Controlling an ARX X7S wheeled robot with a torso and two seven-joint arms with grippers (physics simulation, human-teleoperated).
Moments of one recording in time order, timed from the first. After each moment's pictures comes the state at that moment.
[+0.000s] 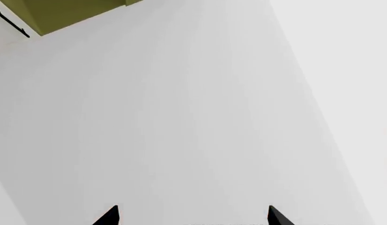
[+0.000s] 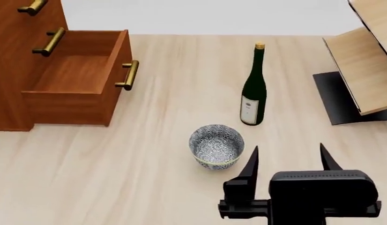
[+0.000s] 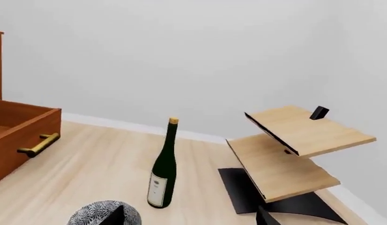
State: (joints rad) left arm -0.44 -0.07 -0.93 0.75 -0.31 -0.02 -0.67; right arm 0.24 0.25 -0.14 -0.61 0.09 0.74 0.25
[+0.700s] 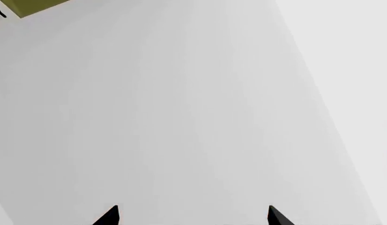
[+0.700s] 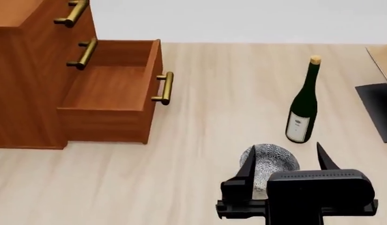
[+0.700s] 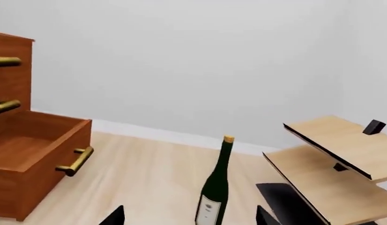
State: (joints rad) left arm -0.40 -0.09 -0.90 0.73 -0.32 -0.01 -0.70; right arm 0.24 0.26 -0.16 -0.60 0.10 0.73 0.26
